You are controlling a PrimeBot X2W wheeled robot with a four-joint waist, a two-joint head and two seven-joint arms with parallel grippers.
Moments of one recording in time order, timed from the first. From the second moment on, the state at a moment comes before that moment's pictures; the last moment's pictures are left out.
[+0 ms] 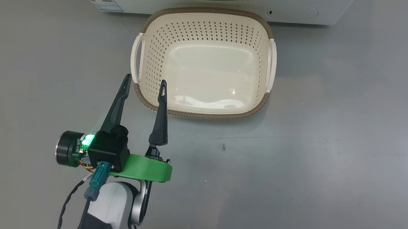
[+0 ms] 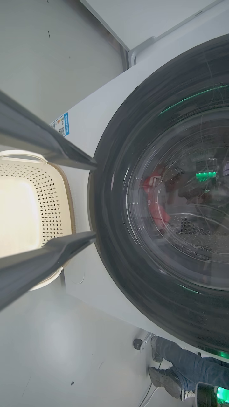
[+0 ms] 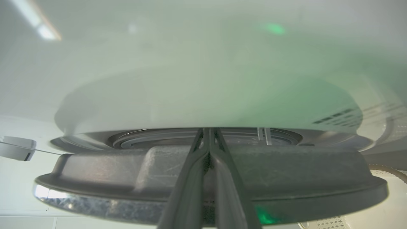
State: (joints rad) left arm -0.37 0.04 -0.42 0.12 -0.26 0.11 -0.25; right arm -1.20 -0.23 -0.01 0.61 1.44 0.01 0.60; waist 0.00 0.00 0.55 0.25
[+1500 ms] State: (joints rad) left arm -0.31 0.04 -0.38 0.20 -0.25 0.11 -0.25; right arm -0.92 -0.11 0.06 0.72 1.57 0.11 0.84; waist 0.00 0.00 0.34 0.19
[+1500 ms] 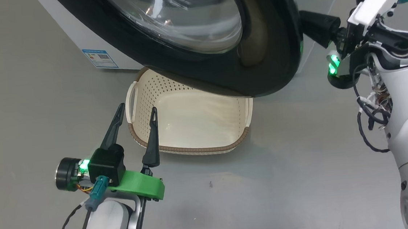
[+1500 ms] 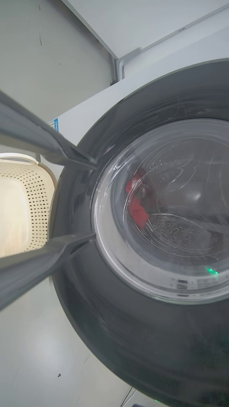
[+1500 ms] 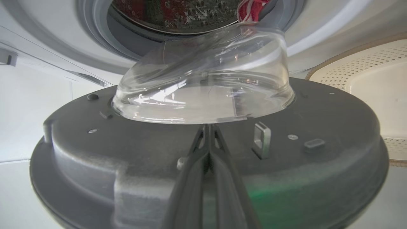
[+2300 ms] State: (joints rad) left arm -0.21 0.04 -0.38 0.25 -0.26 0.11 -0.25; right arm -0.66 -0.07 0.19 0.58 1.62 0.12 0.93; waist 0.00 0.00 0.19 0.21
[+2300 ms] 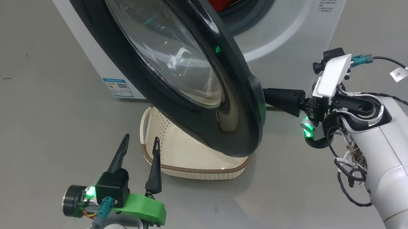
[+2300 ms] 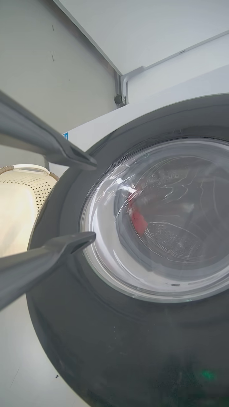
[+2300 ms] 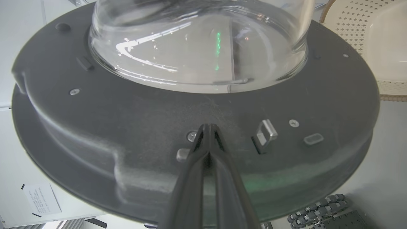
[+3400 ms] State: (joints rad) left arm -0.15 0.04 -0.38 0.28 -0.28 0.11 -0.25; right arm -0.48 -0.07 0.43 0.38 1.77 0.12 0.87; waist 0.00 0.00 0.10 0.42
